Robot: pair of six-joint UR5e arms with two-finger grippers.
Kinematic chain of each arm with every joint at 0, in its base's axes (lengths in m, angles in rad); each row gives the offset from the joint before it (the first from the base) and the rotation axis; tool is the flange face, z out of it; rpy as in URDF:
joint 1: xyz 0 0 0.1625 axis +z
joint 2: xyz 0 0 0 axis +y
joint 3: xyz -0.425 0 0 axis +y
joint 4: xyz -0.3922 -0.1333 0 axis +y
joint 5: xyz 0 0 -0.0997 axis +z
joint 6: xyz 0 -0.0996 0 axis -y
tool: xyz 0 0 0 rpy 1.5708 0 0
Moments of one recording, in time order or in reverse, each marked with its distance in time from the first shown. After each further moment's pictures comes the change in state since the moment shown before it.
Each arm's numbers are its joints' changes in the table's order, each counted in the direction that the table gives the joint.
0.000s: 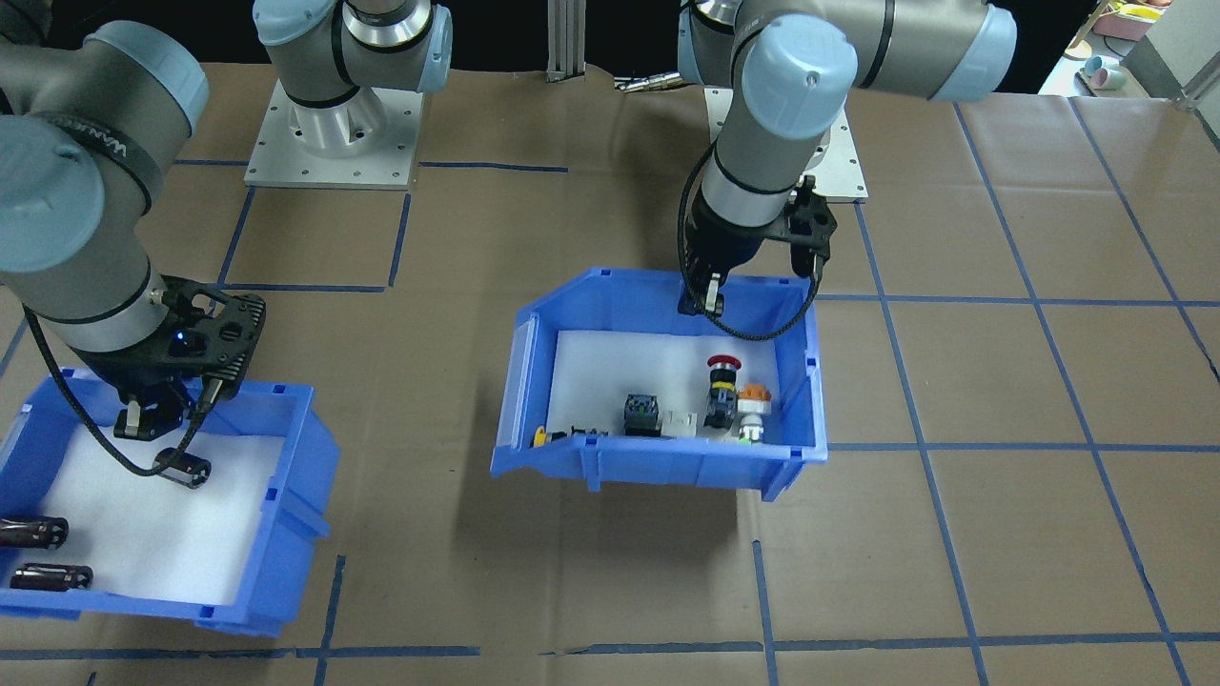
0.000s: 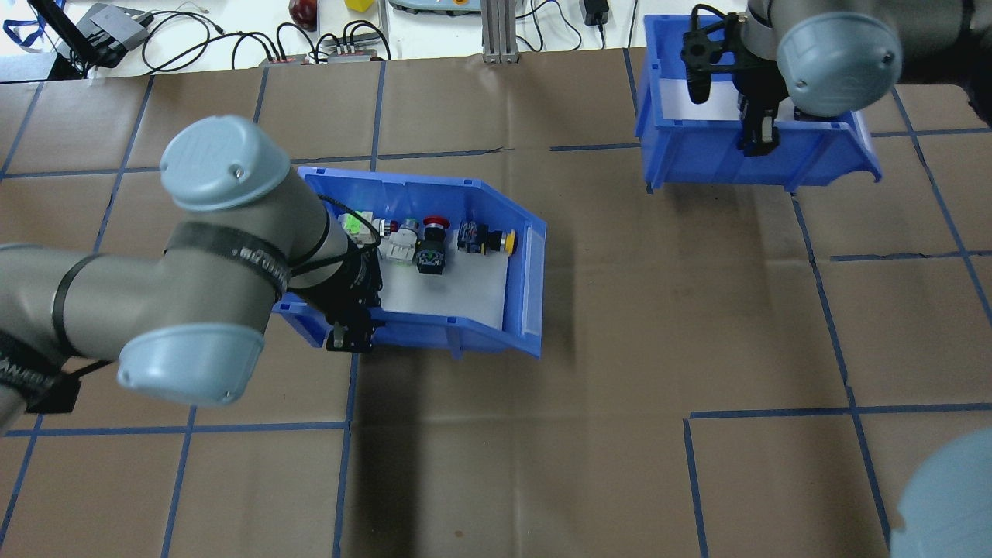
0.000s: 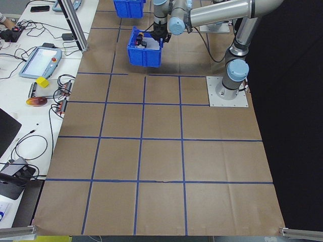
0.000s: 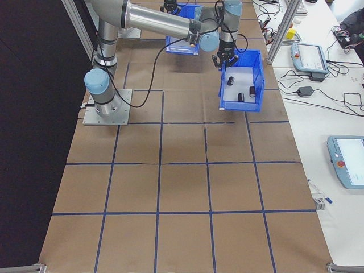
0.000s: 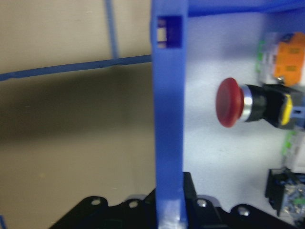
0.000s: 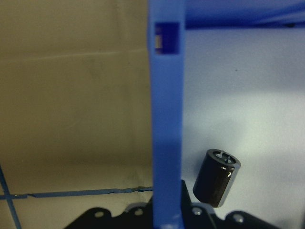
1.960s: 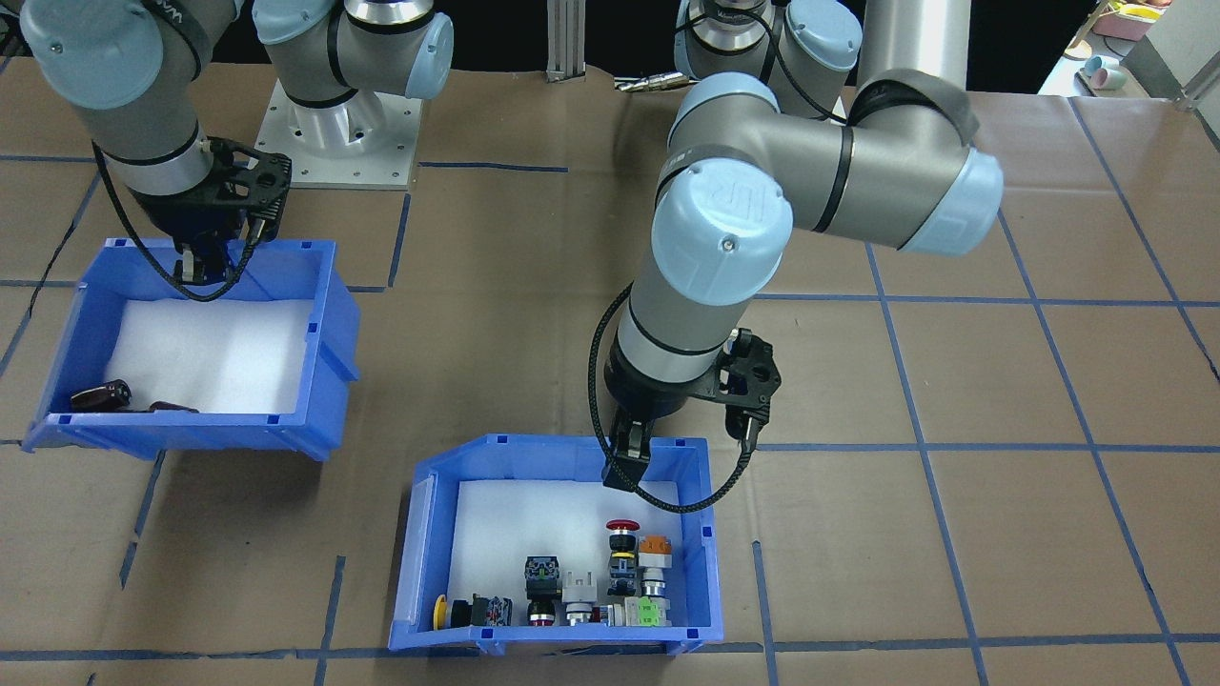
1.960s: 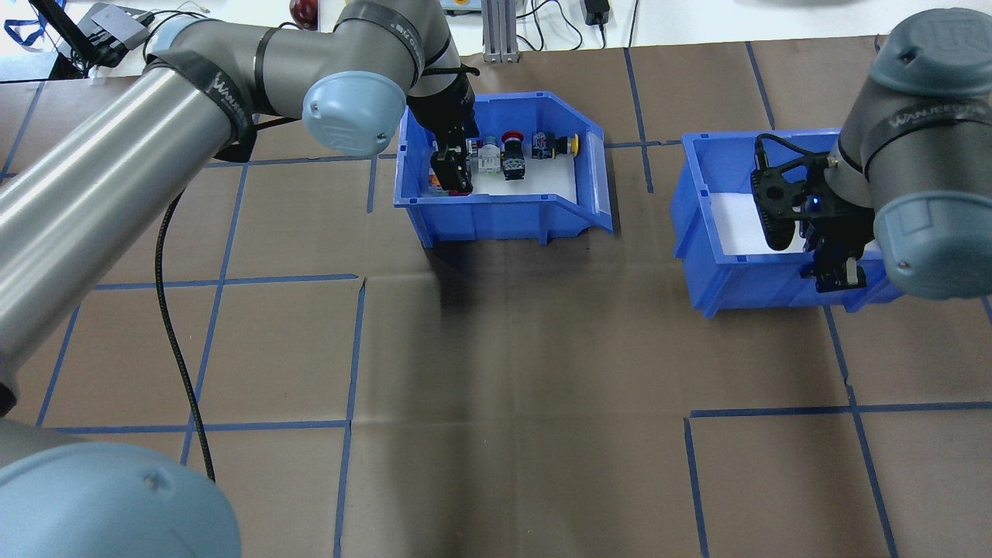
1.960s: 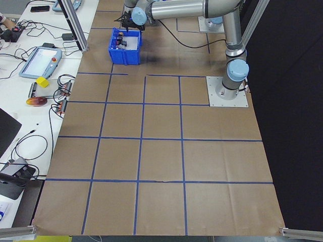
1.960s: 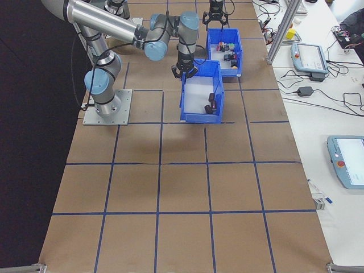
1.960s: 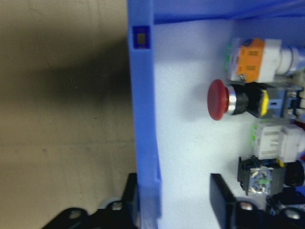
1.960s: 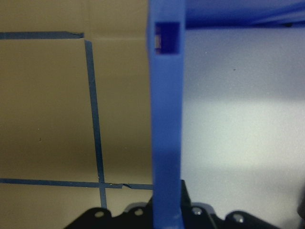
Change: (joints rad) left arm -0.058 0.267 -0.425 0.115 -0.015 0.117; right arm -0.063 0.357 -0.409 0.010 -0.007 -0.103
